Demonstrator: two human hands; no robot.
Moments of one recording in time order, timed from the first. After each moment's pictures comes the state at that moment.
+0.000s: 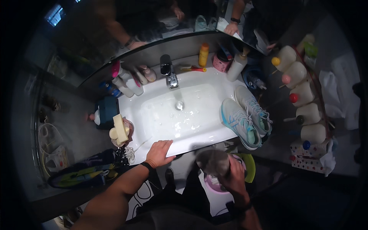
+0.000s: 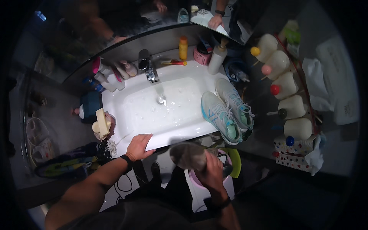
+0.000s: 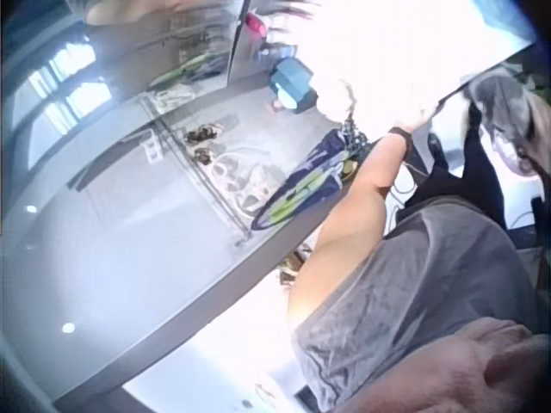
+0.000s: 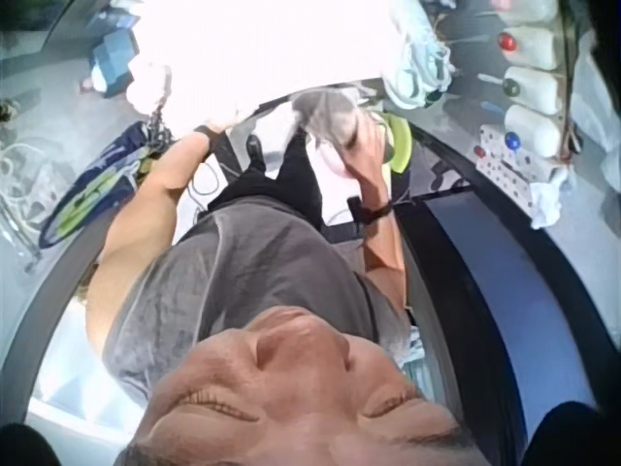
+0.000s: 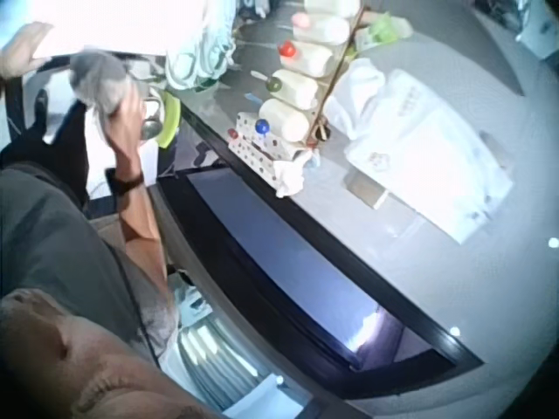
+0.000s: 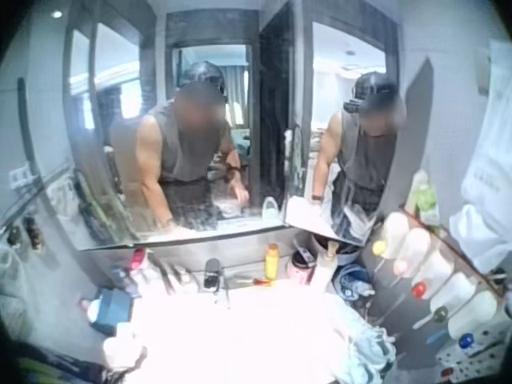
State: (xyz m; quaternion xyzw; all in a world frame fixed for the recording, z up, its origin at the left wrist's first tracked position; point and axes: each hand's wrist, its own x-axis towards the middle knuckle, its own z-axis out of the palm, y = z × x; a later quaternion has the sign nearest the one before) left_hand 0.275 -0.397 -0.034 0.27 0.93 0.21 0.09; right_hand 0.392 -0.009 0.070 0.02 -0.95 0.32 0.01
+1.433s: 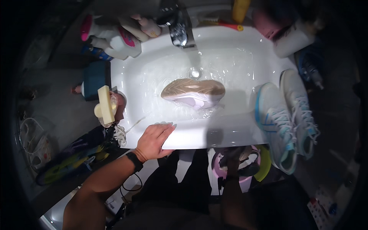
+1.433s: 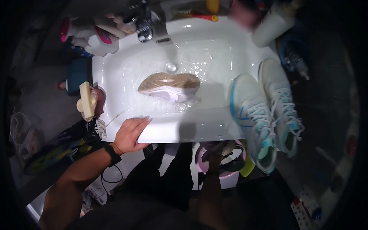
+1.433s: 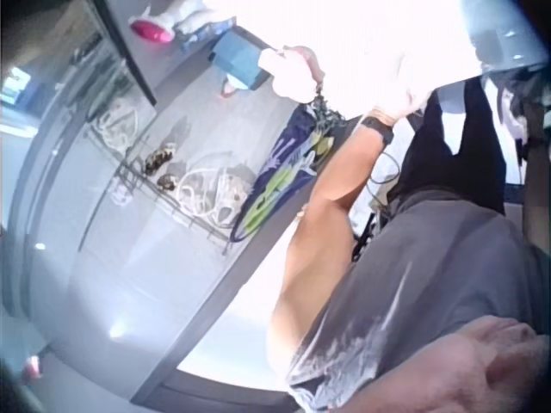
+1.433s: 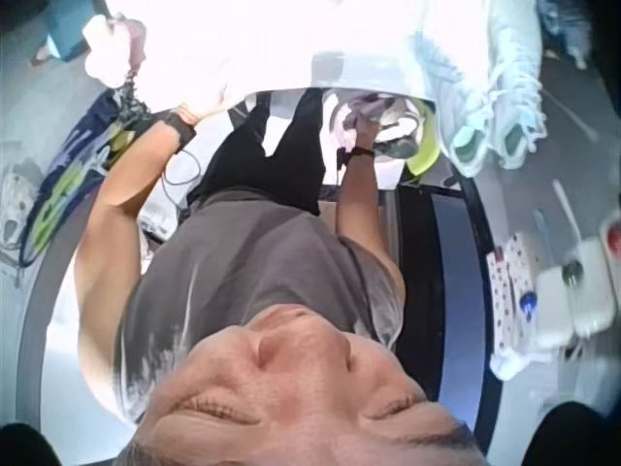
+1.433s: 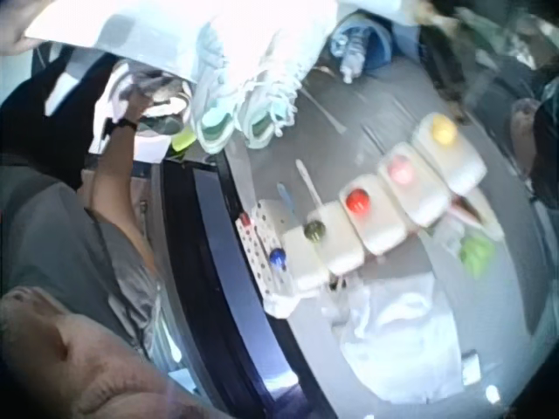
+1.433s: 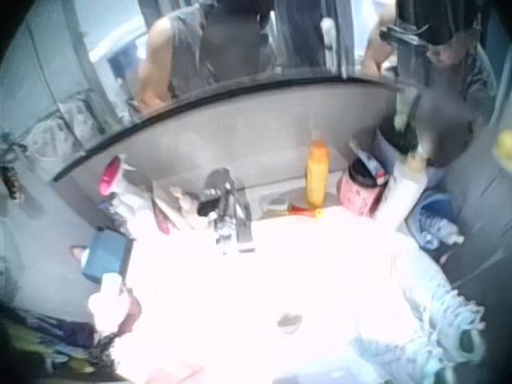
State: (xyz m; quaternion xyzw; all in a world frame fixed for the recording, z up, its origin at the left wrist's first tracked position) left_hand 0.264 -0.395 -0.038 0.26 0.94 0.19 0.12; right_hand 0.525 0.042 -0.420 -0.11 -0.94 0.15 -0.27
